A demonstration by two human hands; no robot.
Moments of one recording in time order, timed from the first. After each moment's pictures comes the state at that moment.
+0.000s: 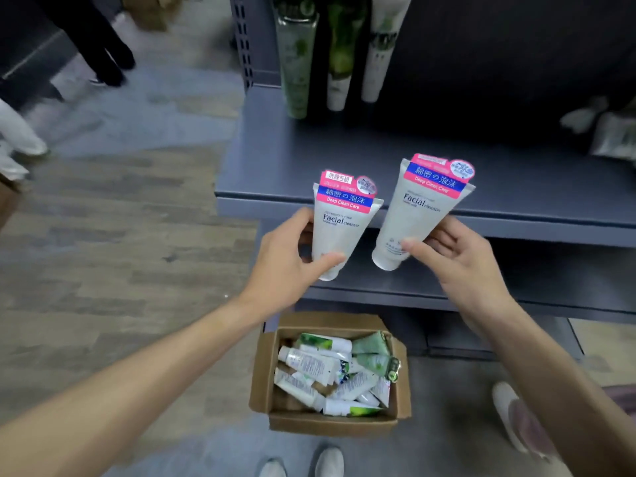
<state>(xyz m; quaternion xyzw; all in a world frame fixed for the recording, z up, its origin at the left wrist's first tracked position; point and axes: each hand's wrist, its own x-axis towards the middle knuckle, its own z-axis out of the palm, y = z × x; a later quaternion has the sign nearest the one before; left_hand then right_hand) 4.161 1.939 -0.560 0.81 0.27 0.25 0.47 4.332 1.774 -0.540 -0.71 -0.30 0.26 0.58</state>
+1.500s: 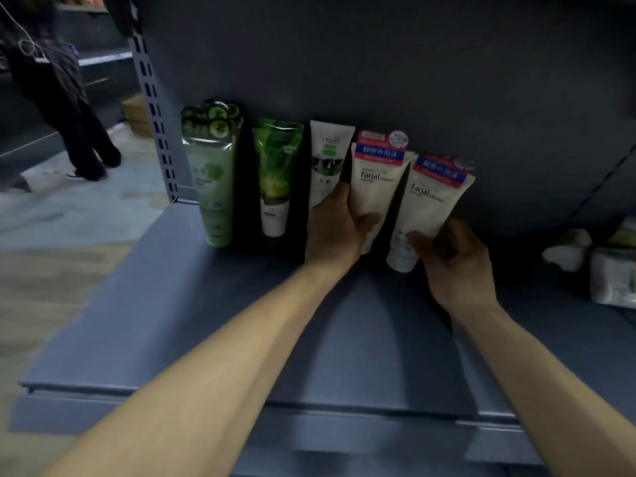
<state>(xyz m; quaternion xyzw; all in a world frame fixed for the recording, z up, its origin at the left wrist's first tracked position) 4.476 2.053 -0.536 0.79 0.25 0.39 0.40 4.570 1.906 -0.543 -0.77 -0.34 -0.02 0.54</state>
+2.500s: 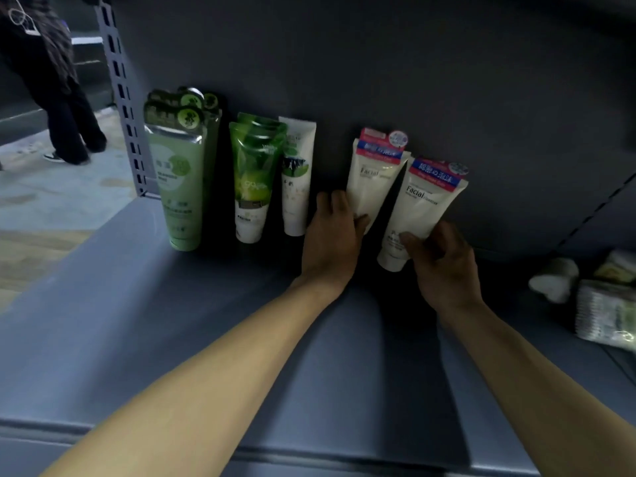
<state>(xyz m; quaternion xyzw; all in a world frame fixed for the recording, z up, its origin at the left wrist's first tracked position) 4.521 2.049 -0.544 0.81 0.31 0.41 0.27 4.622 1.924 -0.543 -0.78 -0.34 -0.03 0.52</state>
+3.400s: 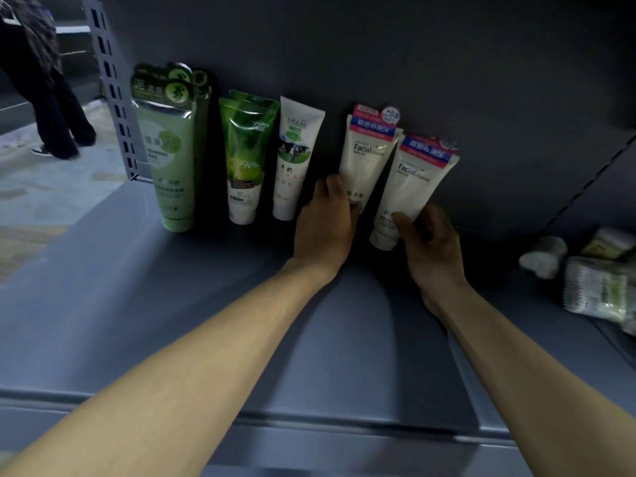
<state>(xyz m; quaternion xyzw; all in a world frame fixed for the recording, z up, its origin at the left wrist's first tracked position) 4.512 2.043 -0.549 0.85 0.31 0.39 0.20 4.608 1.925 -0.554 -0.74 -0.34 -0.02 0.58</state>
